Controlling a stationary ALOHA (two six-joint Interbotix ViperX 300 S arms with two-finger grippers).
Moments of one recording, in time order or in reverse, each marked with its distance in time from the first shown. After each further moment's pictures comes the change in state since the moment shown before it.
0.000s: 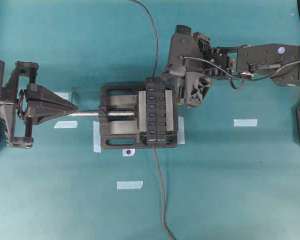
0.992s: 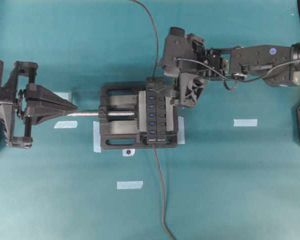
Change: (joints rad) left arm 0.000 -0.008 0.000 0.000 0.000 -0.005; right arm 0.006 0.044 -0.041 0.000 -0.025 0.000
